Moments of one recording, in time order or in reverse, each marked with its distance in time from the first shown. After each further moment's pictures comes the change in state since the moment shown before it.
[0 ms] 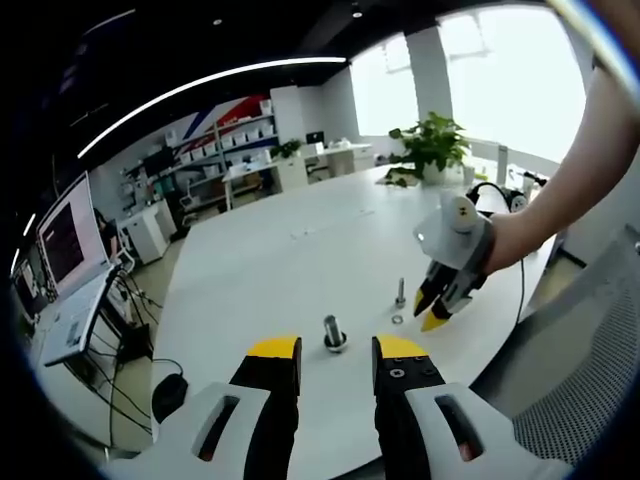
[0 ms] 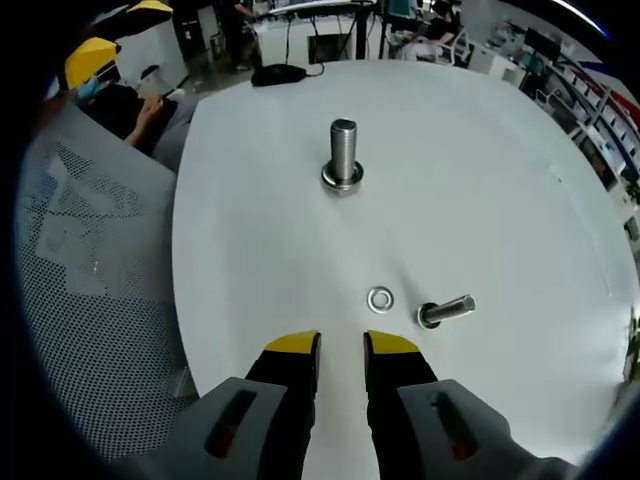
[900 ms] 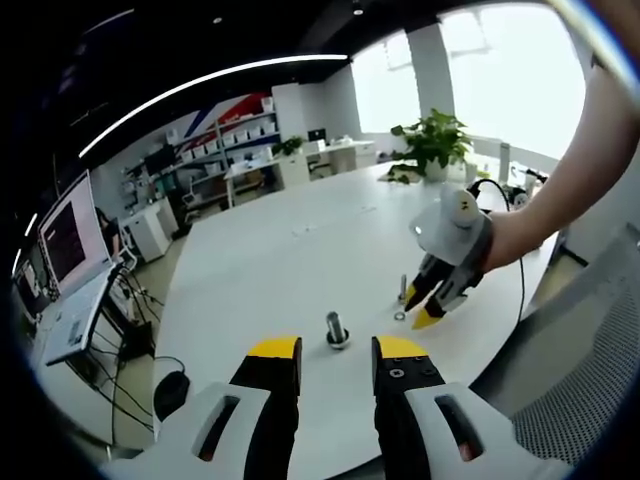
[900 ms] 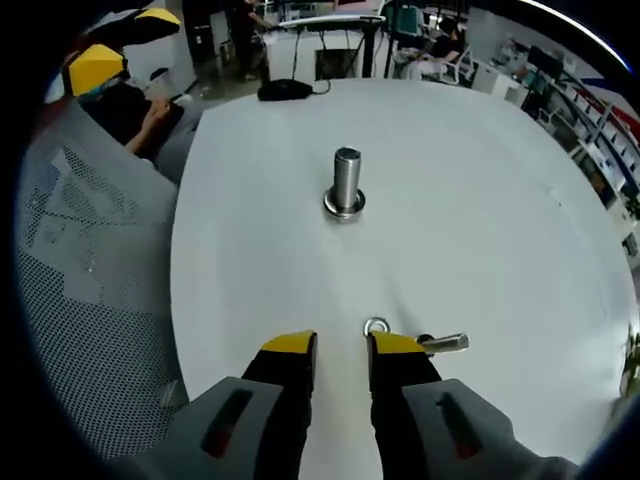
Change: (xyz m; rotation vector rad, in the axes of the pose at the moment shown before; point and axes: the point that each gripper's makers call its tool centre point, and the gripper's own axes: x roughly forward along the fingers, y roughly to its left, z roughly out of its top) left arm 0.000 0.002 -0.004 -0.001 0.017 0.009; right arm 0.006 -0.005 0.020 -0.041 -0.065 -0.009
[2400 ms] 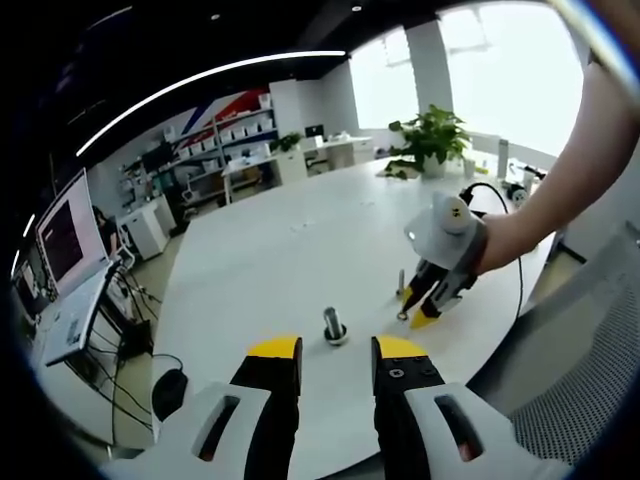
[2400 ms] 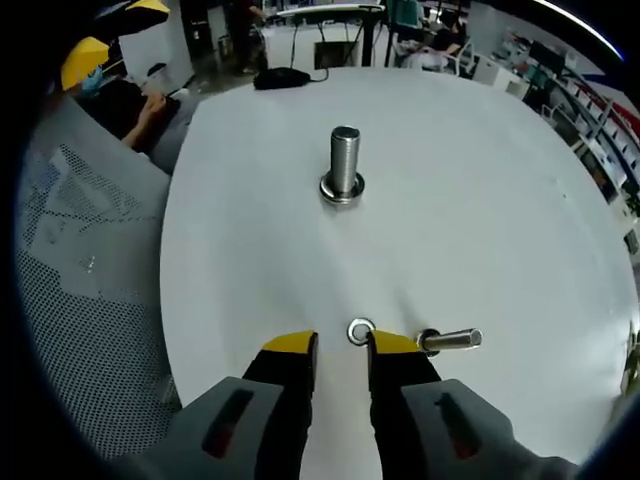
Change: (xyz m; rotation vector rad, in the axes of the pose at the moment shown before) left arm 0.002 -0.003 -0.003 0.008 0.017 -0.012; right arm 0.010 -0.005 -0.010 0.010 0.039 -0.010
